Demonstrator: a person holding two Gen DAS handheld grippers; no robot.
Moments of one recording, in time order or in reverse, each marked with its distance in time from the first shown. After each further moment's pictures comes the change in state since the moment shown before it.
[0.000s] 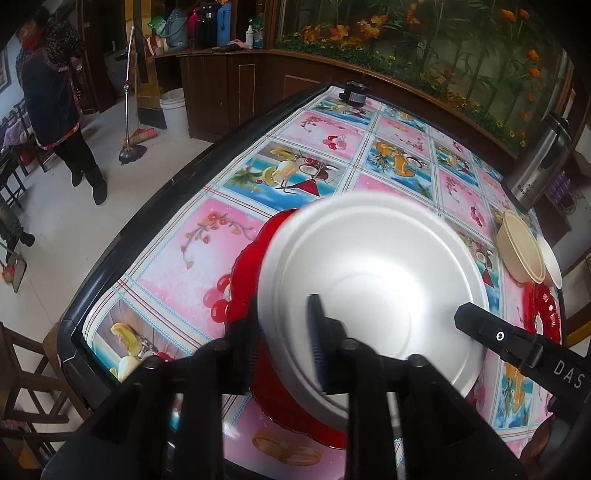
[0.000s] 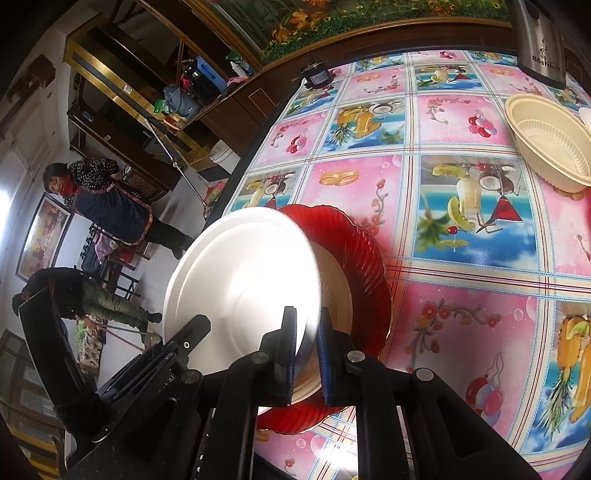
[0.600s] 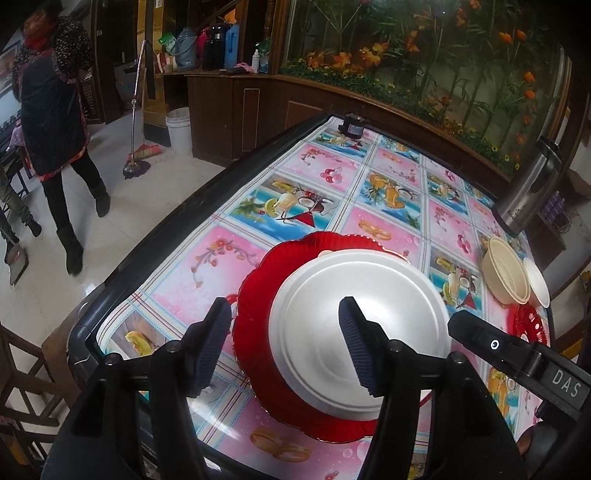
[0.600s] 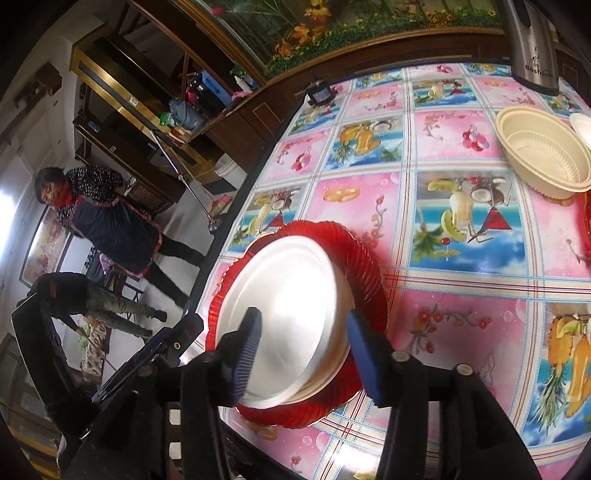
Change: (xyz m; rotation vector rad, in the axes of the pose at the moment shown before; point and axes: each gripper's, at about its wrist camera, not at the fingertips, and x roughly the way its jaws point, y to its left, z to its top) left arm -0.033 0.001 0.004 -0.029 -0.104 -0.016; right arm -0.024 0.002 -0.002 0.005 -0.066 0.021
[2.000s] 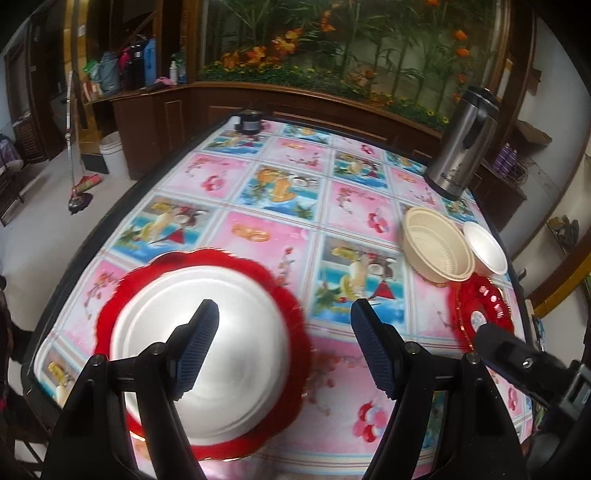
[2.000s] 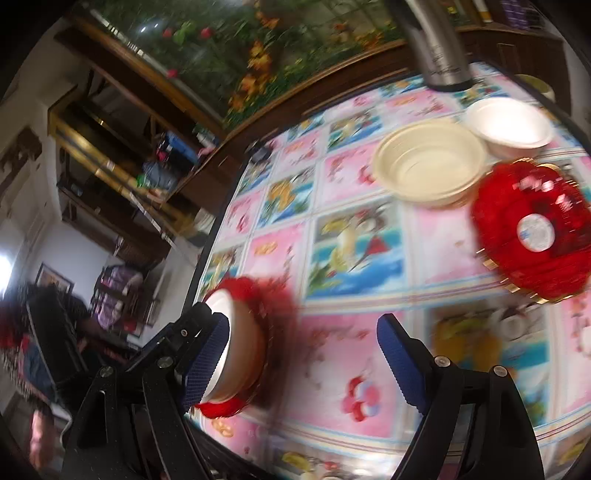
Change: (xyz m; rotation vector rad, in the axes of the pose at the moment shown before) left arm 0.007 -0.132 0.004 0.192 0.022 -0.162; right arm -0.096 -0.104 0.004 0.181 -0.166 -0.041
